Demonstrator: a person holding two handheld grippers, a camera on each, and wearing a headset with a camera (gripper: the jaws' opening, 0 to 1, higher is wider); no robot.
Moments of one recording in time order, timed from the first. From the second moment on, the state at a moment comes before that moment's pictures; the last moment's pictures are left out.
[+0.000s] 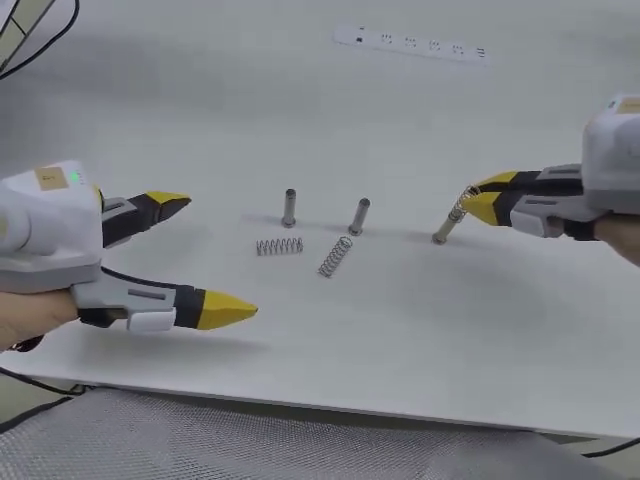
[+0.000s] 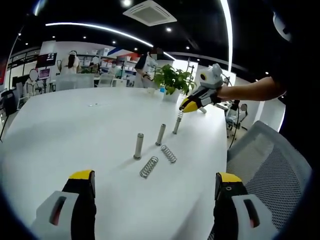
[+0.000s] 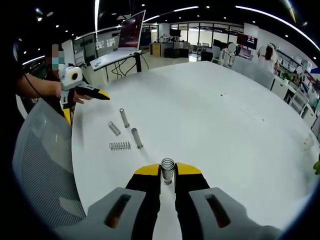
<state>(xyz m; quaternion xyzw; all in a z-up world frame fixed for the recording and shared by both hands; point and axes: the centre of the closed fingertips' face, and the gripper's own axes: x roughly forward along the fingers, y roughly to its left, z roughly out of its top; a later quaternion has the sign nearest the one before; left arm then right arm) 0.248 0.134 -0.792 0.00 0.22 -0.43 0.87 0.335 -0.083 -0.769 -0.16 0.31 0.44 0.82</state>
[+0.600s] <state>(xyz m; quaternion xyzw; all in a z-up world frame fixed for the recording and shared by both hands) 0.250 0.134 -0.792 0.00 0.23 -0.43 0.87 0.336 -0.084 -0.787 -0.16 0.33 0.44 0.82</state>
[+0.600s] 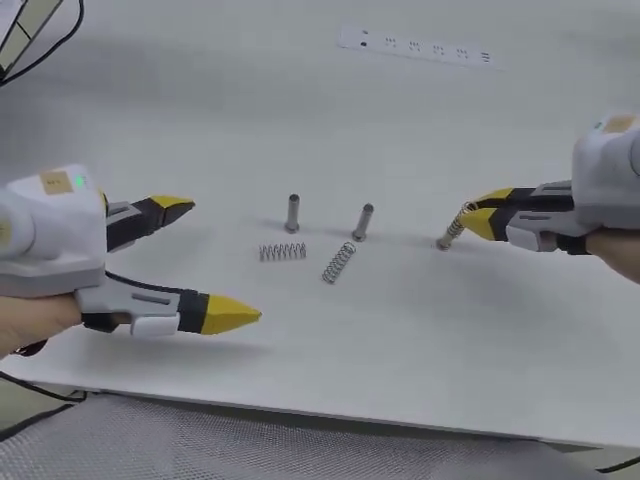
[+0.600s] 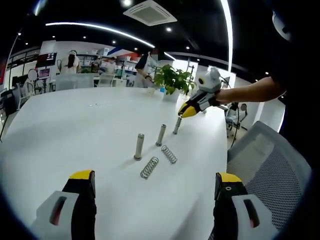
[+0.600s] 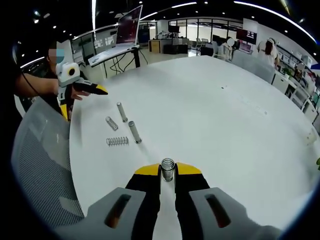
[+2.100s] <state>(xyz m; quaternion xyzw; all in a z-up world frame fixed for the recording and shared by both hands) 0.251 0.135 -0.792 0.00 0.23 -0.43 0.87 0.332 -0.085 -0.811 -0.16 0.36 0.44 0.81</state>
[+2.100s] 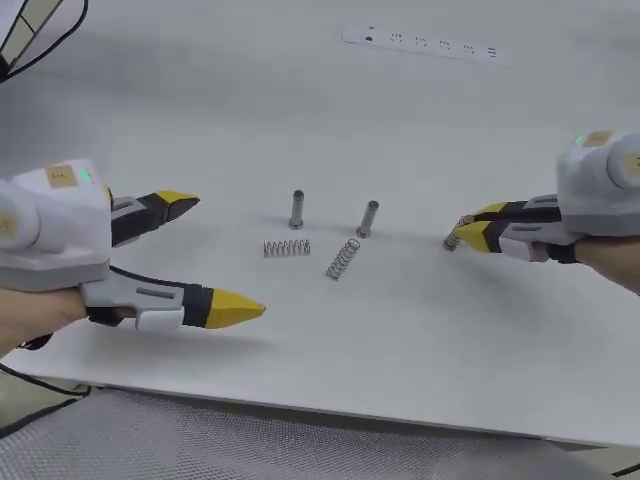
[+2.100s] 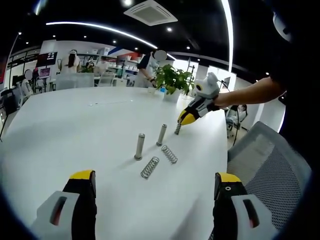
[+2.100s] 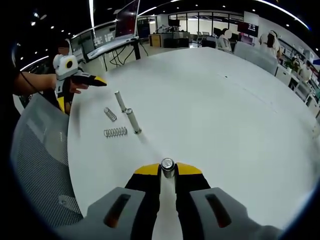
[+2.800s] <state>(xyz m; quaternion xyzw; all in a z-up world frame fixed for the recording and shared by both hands) 0.251 0.136 -0.789 -0.01 0.23 -0.43 0.87 0.337 -0.082 -0.802 -0.16 0.33 0.44 0.82</state>
